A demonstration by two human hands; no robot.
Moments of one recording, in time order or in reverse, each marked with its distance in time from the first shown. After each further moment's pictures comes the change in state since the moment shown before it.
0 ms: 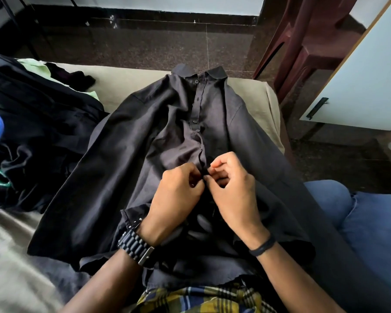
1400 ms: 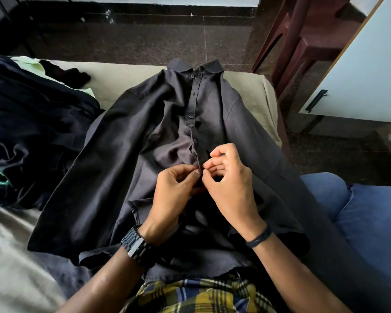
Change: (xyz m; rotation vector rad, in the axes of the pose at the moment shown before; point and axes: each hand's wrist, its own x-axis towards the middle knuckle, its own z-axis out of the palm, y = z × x) left_hand -0.007 -0.001 0.018 -0.947 -0.058 -0.280; right_hand 0.002 0.002 -0.006 0.034 -0.002 -0.043
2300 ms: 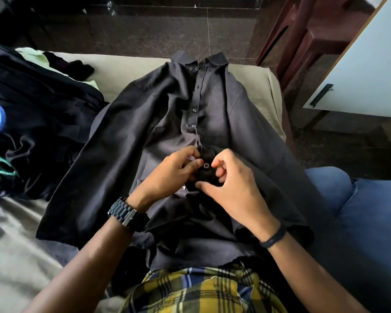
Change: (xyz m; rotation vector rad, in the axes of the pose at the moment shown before) left_hand 0.035 0.010 -0.034 0.652 -0.358 0.202; right_hand -0.011 0.003 -0.008 -0.234 -0.210 0.088
